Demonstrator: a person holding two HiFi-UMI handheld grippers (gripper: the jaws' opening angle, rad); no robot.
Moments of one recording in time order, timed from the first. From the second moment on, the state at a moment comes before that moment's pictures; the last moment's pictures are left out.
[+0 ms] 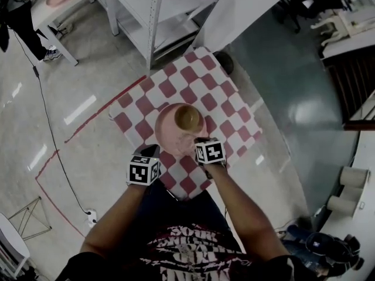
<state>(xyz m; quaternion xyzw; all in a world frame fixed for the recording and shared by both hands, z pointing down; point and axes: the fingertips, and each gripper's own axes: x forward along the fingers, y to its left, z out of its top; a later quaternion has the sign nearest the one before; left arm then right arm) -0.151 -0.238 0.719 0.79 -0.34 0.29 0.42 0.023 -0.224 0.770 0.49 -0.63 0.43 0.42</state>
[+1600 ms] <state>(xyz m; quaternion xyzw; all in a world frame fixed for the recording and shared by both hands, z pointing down) -0.123 -0.168 0.656 0.71 -0.48 0.28 0.42 0.168 -0.176 0.783 0.46 -0.67 0.41 0.42</state>
